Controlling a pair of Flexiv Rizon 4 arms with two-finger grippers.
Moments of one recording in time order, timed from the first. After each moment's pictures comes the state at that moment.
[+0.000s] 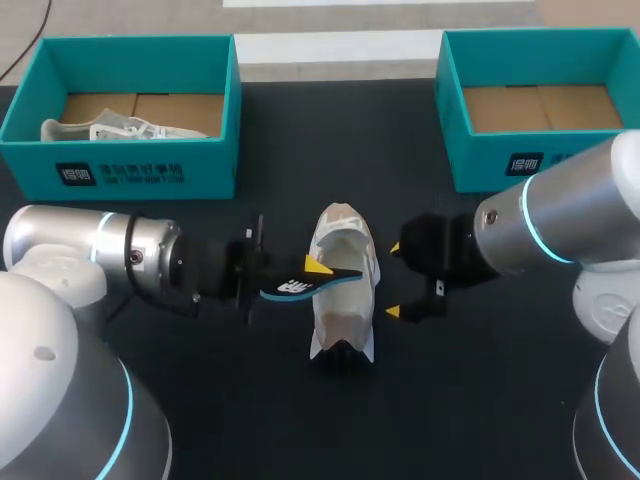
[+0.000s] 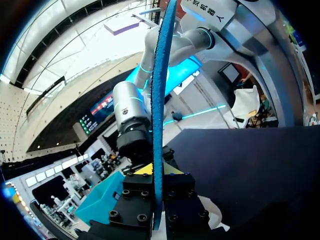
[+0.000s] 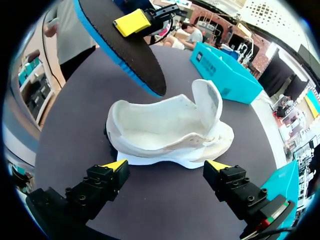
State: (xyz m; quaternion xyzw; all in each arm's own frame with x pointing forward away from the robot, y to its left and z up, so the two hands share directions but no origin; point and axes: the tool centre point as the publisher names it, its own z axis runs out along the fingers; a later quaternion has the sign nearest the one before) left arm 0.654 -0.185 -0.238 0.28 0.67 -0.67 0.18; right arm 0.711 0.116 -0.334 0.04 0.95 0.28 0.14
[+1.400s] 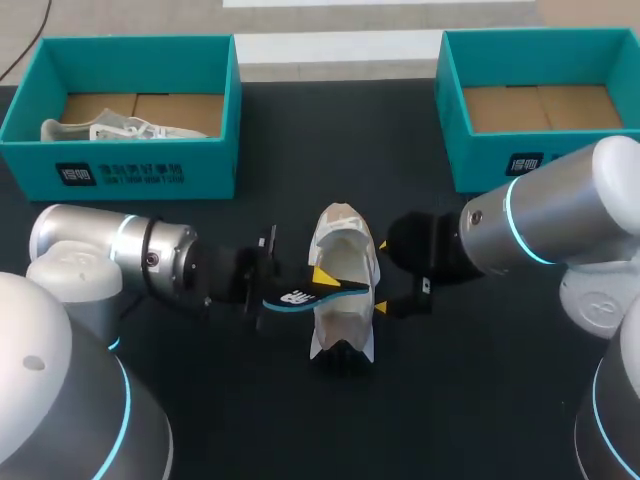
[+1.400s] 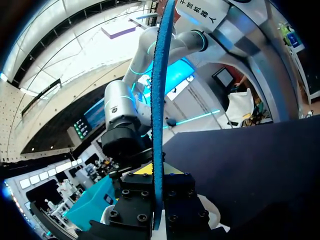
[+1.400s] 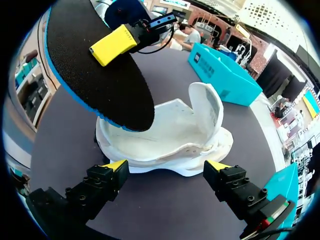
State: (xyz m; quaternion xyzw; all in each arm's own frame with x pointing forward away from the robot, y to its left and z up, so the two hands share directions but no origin) left arm 0.654 -0.194 -0.265 0.30 0.65 -0.68 0.15; right arm 0.722 0.132 -0.338 0.04 0.95 0.29 0.15
